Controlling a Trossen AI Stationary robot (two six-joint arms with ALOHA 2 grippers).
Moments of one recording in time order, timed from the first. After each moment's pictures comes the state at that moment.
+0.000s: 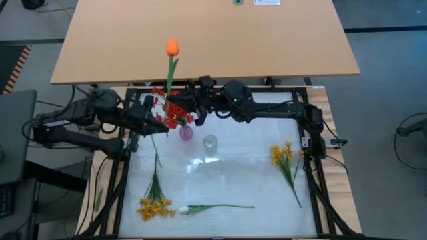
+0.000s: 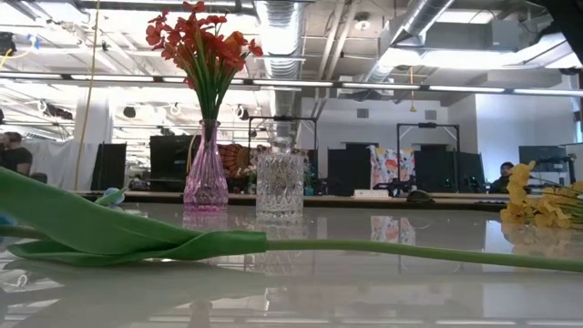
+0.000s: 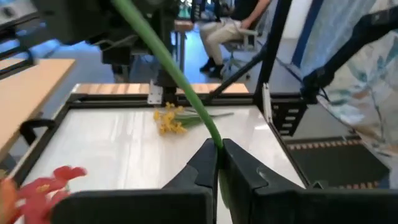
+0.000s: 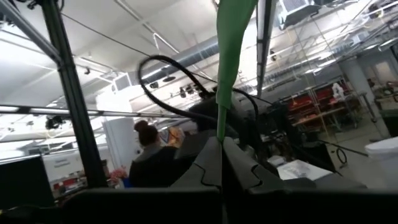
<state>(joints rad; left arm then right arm) 0.04 0.85 1.20 -0.55 0.20 -0.04 -0.13 1.97 1.82 0.68 -0.24 0.51</state>
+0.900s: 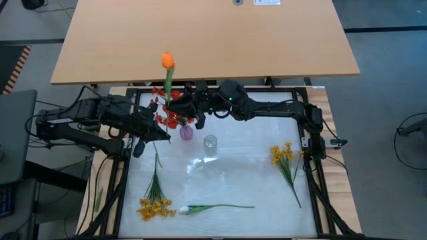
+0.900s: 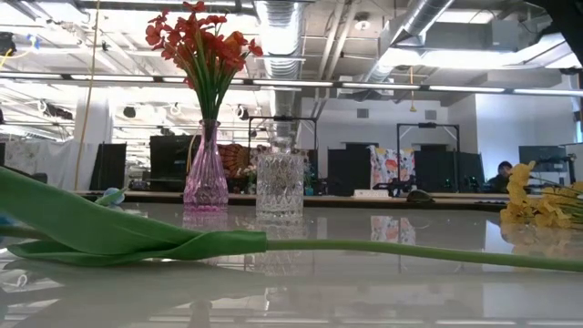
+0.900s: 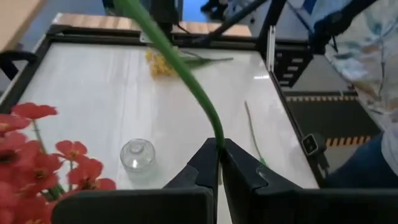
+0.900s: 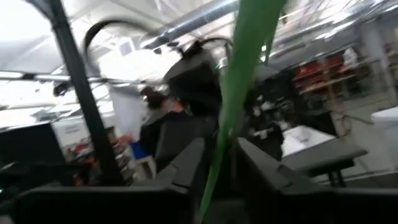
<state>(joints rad) -0.03 0.95 1.29 -0.80 0.13 -0.09 -0.14 1.98 1.82 0.56 -0.37 0.49</state>
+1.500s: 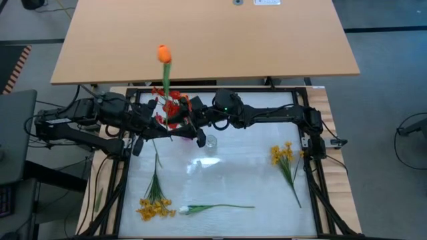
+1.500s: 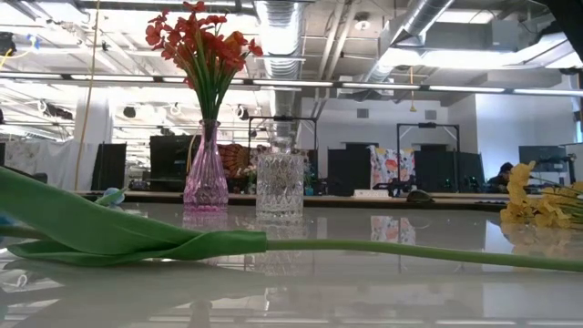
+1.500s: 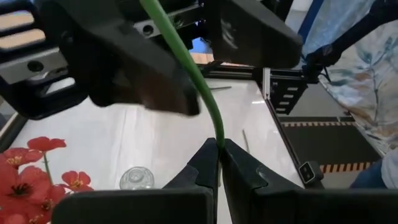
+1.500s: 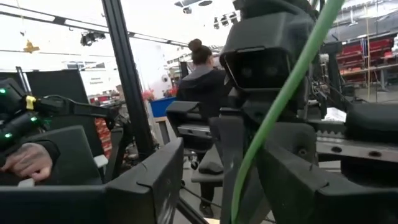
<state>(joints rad) -0.02 0.94 1.30 -0.70 0.12 -0.11 -0.08 1.98 1.82 0.47 -0.47 0.32</state>
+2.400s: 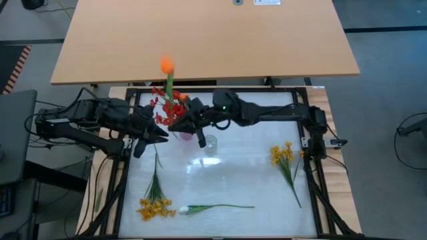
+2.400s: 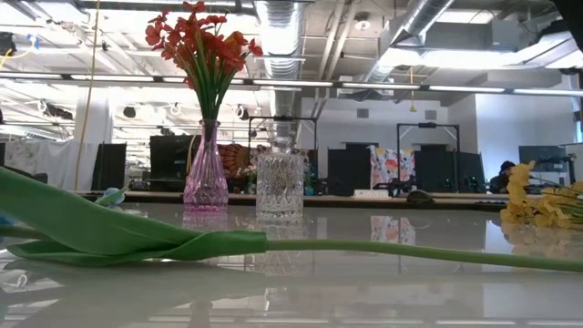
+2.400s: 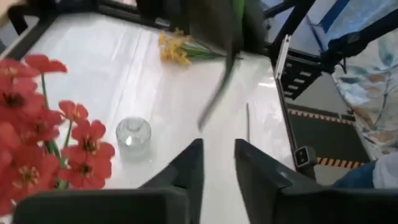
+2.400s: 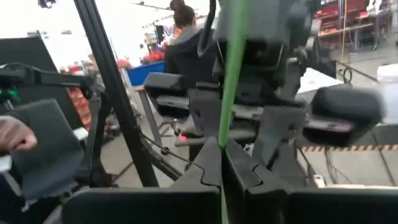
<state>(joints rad) -0.08 0.94 1.30 -0.85 0.04 -0.30 -0.08 1.93 1.82 0.21 -0.41 0.24</state>
